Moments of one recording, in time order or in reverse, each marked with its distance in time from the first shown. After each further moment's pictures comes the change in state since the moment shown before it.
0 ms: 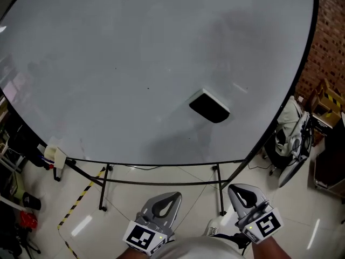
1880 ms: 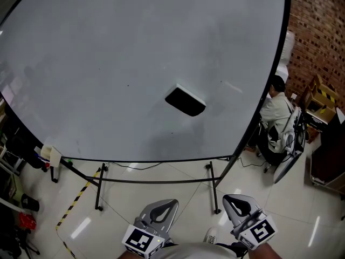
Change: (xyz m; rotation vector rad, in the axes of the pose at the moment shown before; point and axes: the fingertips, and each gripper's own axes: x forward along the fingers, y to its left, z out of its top) left arm 0.001 -0.067 -0.035 -0.013 0.093 -0.032; right arm -0.073 0.004 -0.038 0.066 0.046 0.005
